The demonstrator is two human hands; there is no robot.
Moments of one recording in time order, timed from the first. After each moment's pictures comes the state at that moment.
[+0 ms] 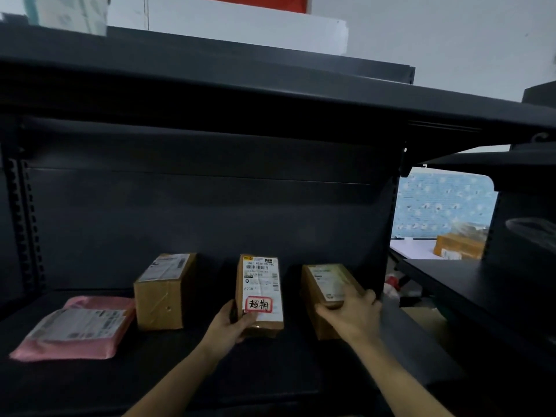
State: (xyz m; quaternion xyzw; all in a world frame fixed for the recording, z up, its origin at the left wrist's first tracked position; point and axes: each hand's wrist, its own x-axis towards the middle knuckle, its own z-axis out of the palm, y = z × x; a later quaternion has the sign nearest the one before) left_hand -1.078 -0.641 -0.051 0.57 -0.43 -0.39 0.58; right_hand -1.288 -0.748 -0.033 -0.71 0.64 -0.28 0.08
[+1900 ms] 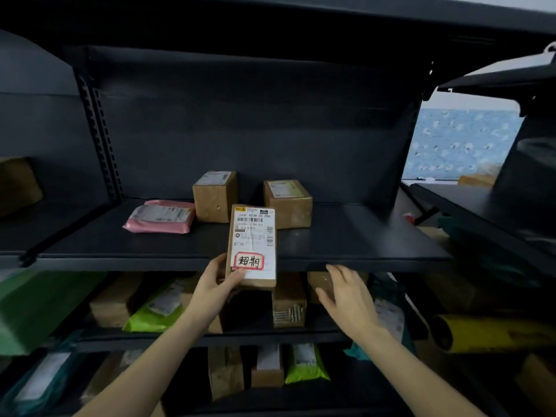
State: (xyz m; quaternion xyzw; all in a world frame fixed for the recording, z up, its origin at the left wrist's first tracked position) left_hand -1.087 -0.454 -0.112 0.61 -0.40 -0.31 0.61; right_hand -1.318 -0.569 -0.130 -0.86 0.41 -0.31 -0.03
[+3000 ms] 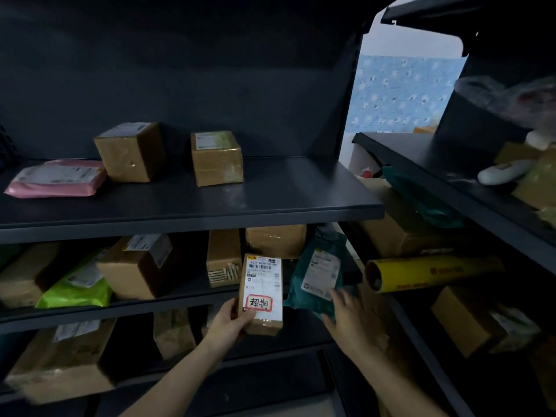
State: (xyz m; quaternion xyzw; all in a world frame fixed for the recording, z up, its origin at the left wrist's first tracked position) left_hand -1.230 -0.487 -0.239 0.65 -0.34 -0.50 0.47; right_hand -1.465 -0.589 -0.265 -0.81 0.55 -0.17 0.05
